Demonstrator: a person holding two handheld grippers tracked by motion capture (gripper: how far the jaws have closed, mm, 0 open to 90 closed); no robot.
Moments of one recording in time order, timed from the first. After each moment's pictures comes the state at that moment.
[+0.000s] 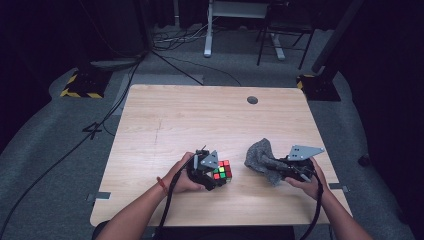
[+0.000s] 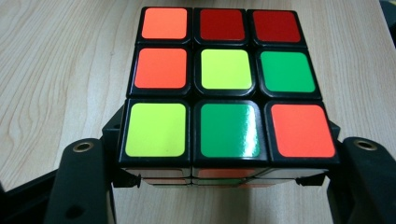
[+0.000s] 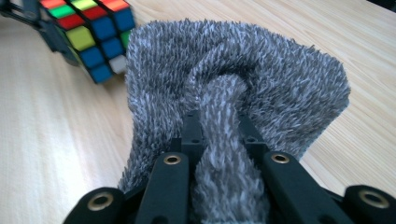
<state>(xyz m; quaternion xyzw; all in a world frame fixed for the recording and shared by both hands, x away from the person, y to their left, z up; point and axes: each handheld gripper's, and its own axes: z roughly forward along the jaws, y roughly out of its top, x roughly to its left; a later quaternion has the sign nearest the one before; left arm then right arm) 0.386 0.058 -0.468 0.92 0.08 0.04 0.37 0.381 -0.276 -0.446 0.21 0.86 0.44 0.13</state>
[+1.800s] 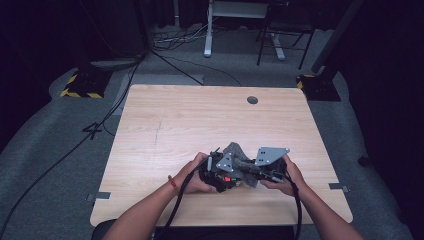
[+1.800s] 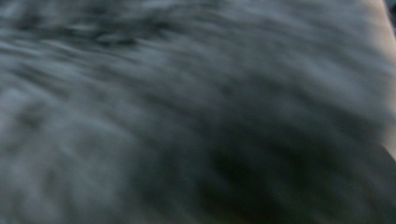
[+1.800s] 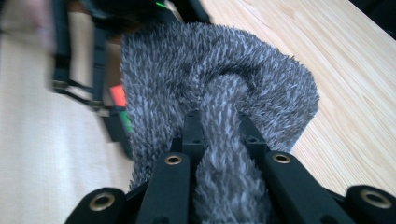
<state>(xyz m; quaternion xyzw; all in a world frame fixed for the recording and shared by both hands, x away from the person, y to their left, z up) 0.385 0.026 -0.466 0.94 0.06 0.06 0.34 0.366 -0.186 -0.418 0.11 0.90 0.39 0.15</state>
